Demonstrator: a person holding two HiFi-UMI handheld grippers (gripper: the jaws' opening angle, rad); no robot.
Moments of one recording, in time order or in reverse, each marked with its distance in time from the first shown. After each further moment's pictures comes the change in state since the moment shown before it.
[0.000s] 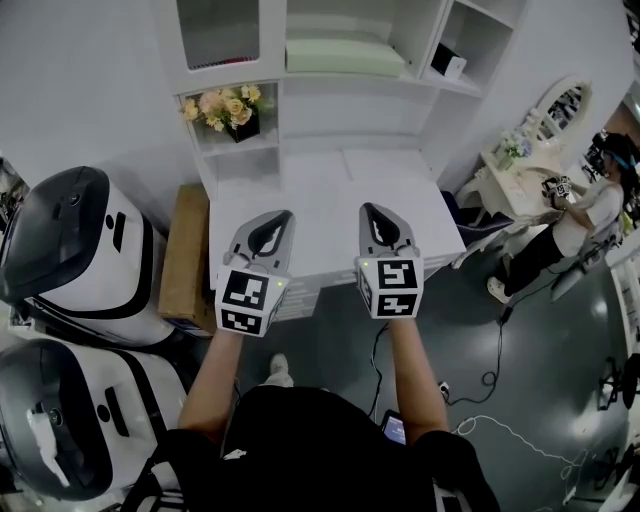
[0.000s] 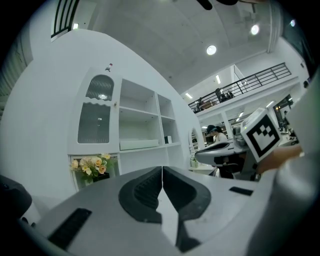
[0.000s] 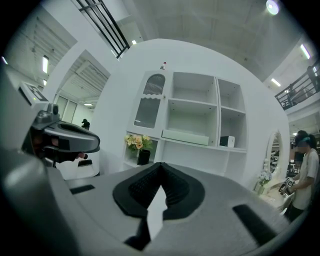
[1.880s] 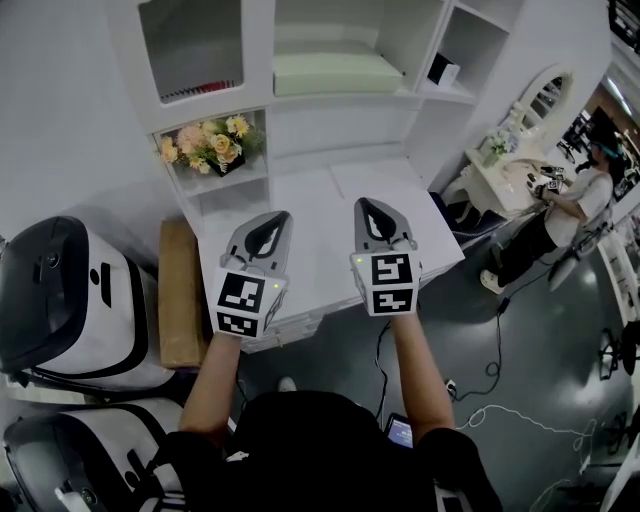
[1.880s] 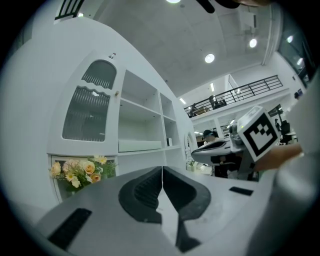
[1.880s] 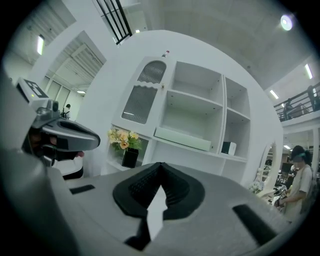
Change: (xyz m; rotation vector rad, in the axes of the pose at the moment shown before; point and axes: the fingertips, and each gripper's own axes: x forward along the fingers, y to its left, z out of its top) left arm 0.085 0.079 -0.002 -0.040 -0.047 -0.133; right arm 0.107 -0.008 0.028 -0.073 0.047 -0.107
